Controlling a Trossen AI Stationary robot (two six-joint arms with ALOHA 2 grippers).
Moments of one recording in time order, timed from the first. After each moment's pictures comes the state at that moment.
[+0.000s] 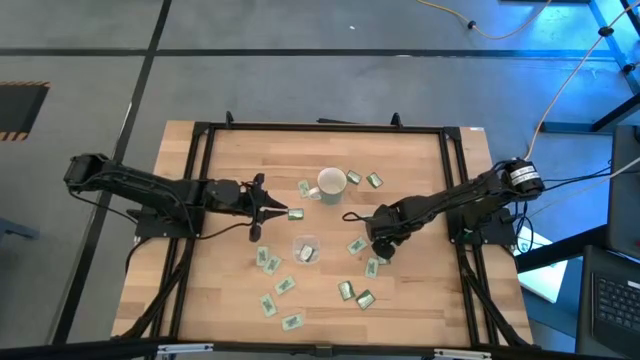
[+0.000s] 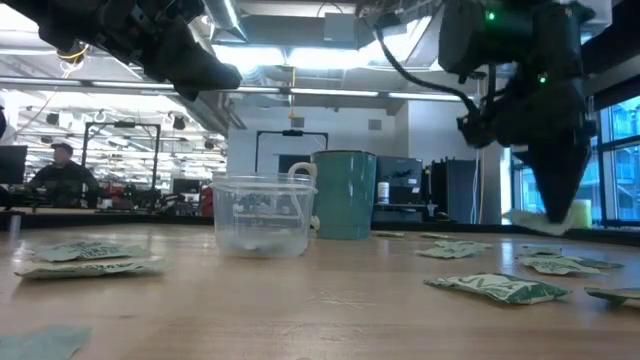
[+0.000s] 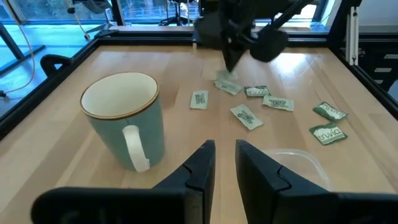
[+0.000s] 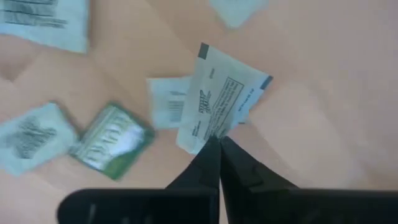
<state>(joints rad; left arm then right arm) -0.09 0.96 0.45 0.17 -0.14 -0.07 0.21 1.59 0.94 -0.95 0.03 0.93</state>
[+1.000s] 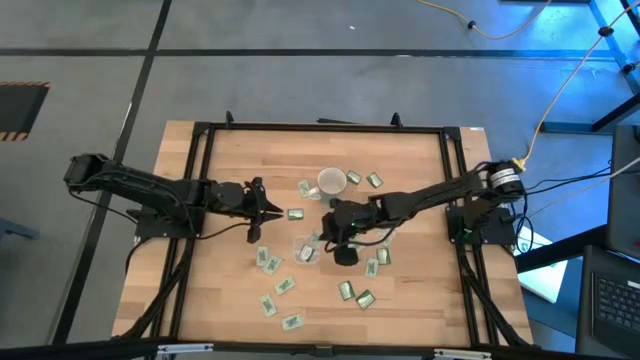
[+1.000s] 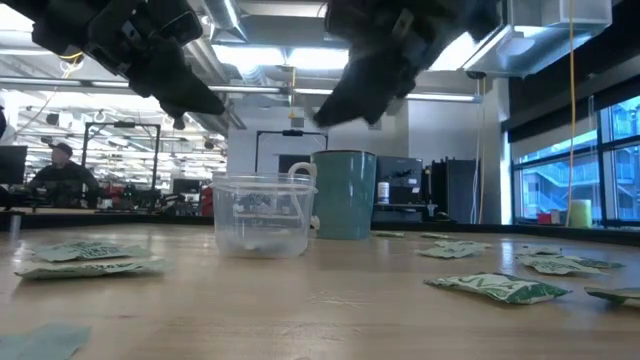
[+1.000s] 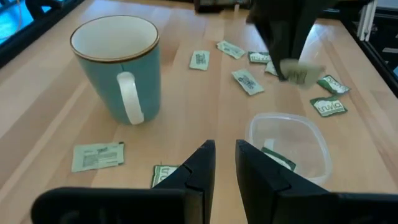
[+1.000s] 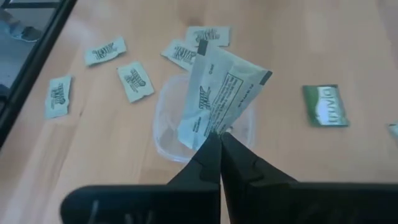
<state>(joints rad) -0.09 0.96 0.45 0.03 -0.13 -0.18 0.15 1.75 1.13 -0.10 -0.06 0.10</state>
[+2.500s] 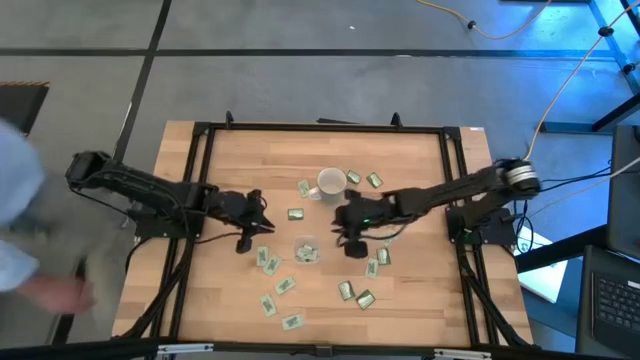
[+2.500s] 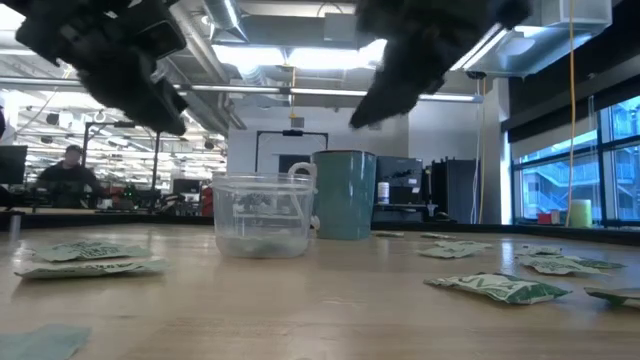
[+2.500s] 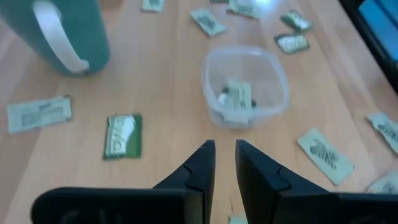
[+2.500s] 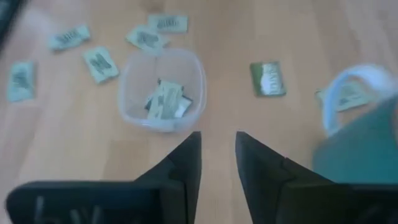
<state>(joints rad) -0.16 0.96 0.45 -0.14 -0.03 -0.19 0.16 1.57 1.01 -0.18 0.09 0.10</state>
